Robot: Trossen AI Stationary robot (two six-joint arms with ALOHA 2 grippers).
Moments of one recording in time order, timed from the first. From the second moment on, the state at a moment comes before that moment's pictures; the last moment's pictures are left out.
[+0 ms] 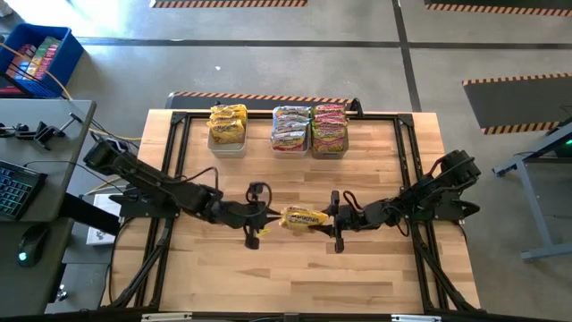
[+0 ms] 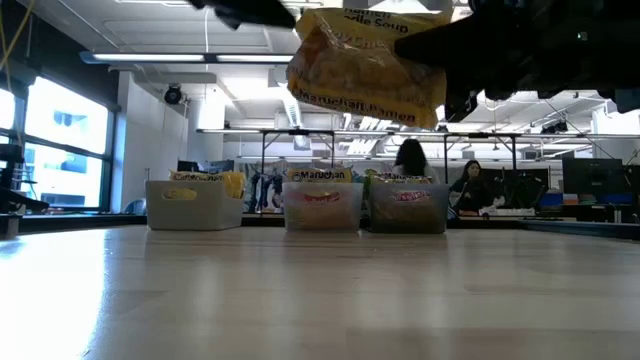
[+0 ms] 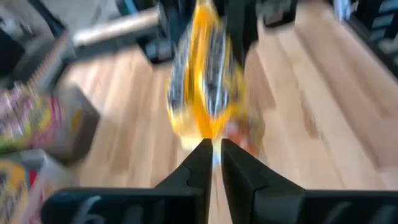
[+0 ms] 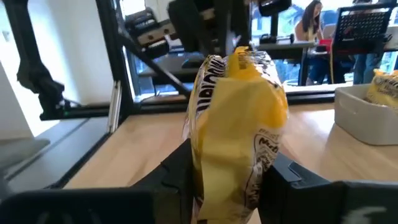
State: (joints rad) left arm -0.39 1.43 0.98 -0.12 -0.44 0.04; right arm 0.42 1.68 0.41 1.29 0.37 0.07
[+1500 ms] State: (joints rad) left arm -0.29 1.55 0.98 -0.22 -0.21 -0.11; right arm 0.26 1.82 0.86 0.59 0.19 -0.11
